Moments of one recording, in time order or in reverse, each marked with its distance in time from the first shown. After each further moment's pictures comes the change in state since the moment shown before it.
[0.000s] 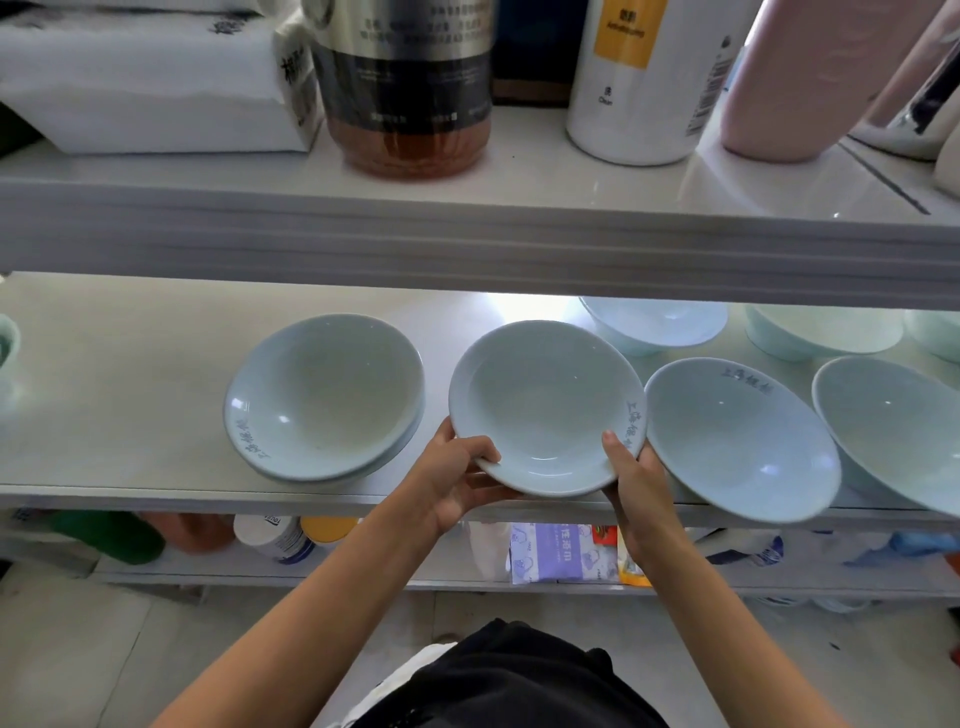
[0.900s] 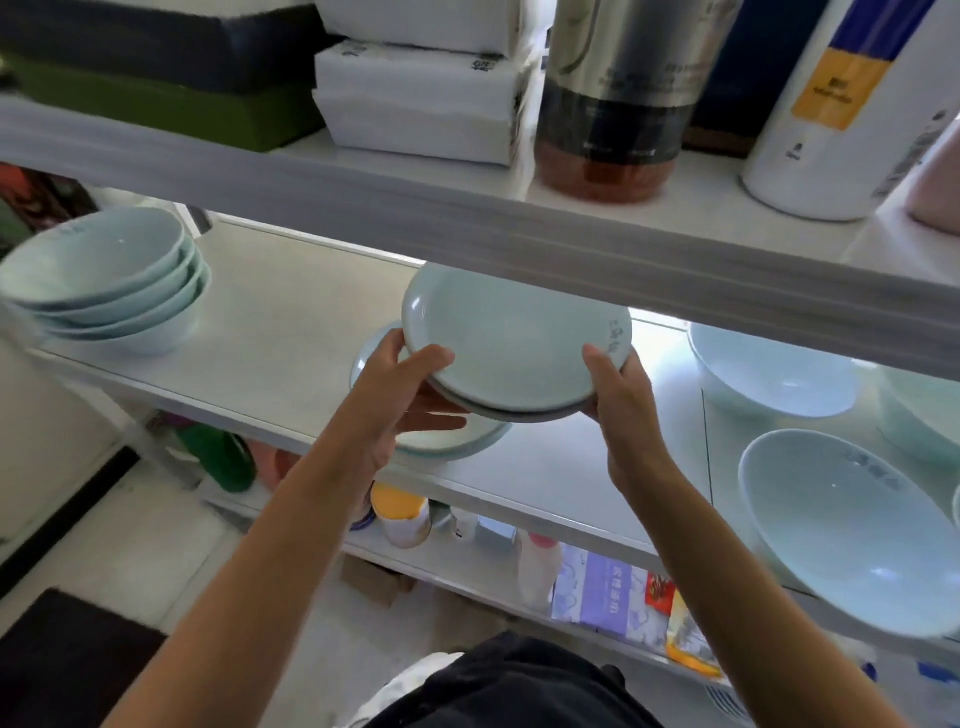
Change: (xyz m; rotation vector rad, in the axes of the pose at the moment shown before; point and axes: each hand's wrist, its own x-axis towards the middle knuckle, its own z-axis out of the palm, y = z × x) left_hand -0.087 0.076 -0.073 0.149 0.280 0.503; right_hand -0.014 -0.070 0.117 -0.114 -0.352 -0.319
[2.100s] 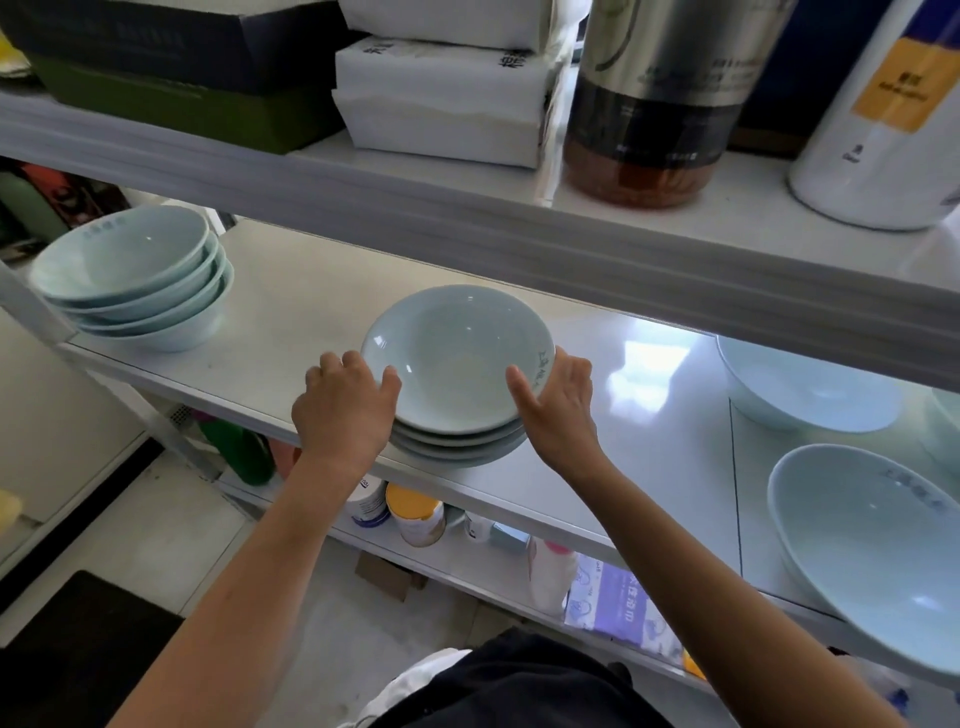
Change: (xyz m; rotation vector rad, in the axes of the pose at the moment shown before) left_hand 0.026 -0.029 -0.045 1.395 0.623 0.170; right_hand 0.028 0.053 0.048 -0.736 -0.135 -0.161
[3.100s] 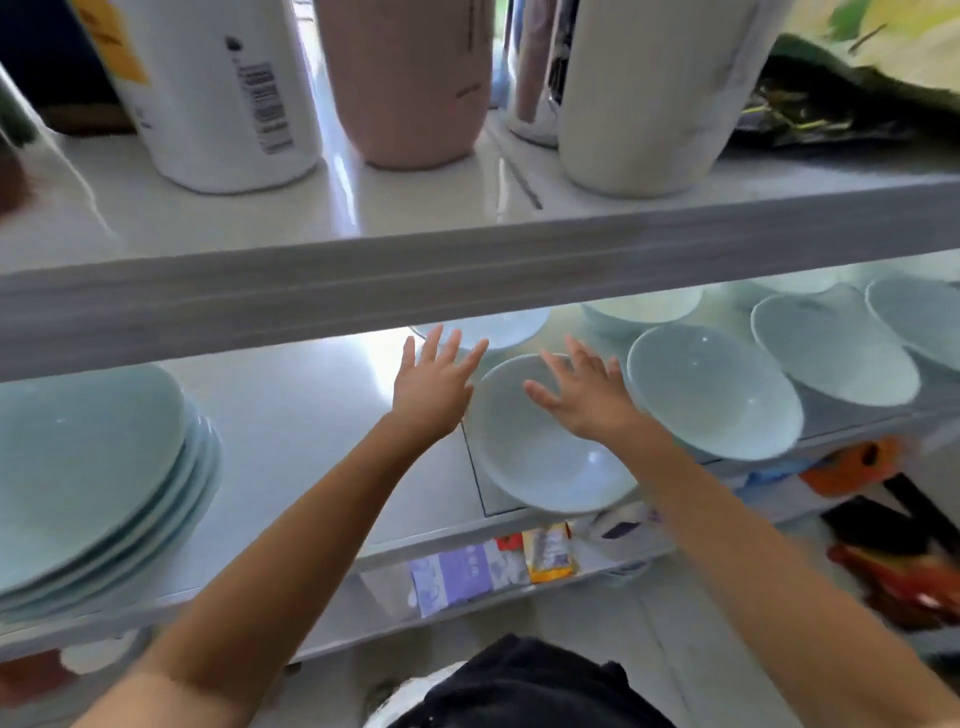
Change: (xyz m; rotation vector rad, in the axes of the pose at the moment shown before) left_hand -0.091 0.317 0.123 0.127 -0.266 1.133; right_hand -0.061 0.216 -0.236 -0.678 -0.100 0.465
